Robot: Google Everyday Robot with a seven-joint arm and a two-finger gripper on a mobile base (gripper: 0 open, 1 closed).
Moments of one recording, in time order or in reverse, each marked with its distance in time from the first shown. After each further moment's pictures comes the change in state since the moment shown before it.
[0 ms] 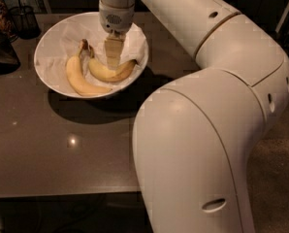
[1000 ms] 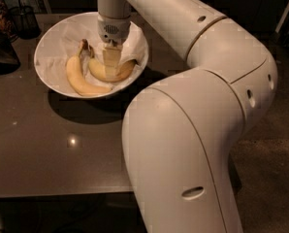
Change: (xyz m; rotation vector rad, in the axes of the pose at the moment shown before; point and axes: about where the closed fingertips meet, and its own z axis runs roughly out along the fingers) arm -0.004 0.004 0.032 -0.078 0.013 -0.015
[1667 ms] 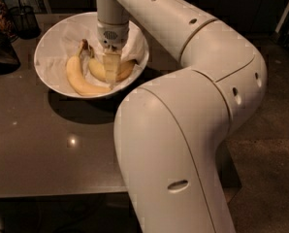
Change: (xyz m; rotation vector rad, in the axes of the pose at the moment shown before) arm 0.002 -0.004 0.020 -0.032 0.028 0.001
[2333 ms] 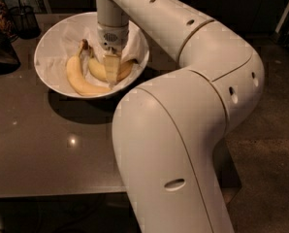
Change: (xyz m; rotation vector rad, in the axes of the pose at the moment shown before) arm 0.001 0.000 0.000 -0.008 0.008 0.001
